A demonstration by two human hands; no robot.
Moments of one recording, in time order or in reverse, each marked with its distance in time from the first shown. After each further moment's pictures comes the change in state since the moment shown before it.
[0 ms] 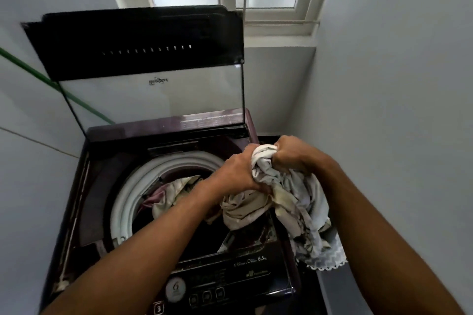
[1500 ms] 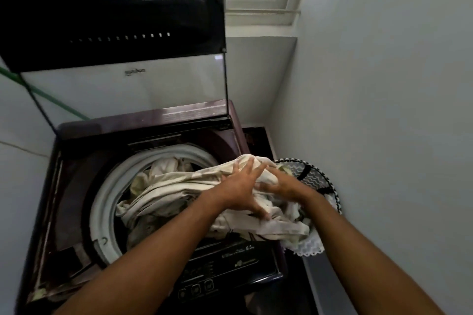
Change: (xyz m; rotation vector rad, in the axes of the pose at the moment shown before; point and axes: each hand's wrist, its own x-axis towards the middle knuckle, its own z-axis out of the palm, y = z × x) left_hand 0.001 -0.007 0.071 0.371 -0.355 -0.084; right_hand -0.001 0.101 0.118 0.369 -0.050 0.035
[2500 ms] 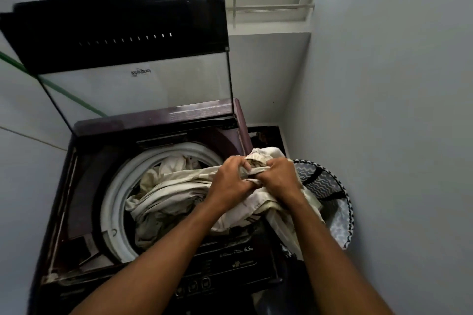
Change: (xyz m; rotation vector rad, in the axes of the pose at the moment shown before) left_hand -0.015 -0.005 0.005 -0.477 0.659 -0.136; right_hand 0.002 -0.051 0.015 0.219 0.472 -0.008
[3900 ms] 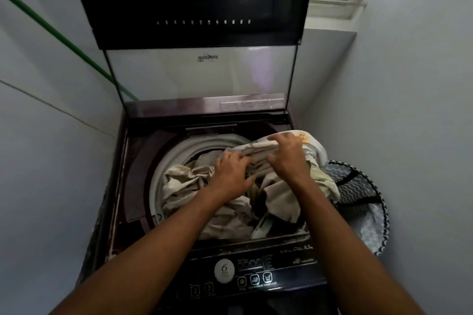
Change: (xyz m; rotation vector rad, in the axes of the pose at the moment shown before) left_hand 0.007 -0.103 -0.096 0.576 -0.230 0.059; right_hand 0.012 -0.085 0.092 -0.392 0.107 -0.266
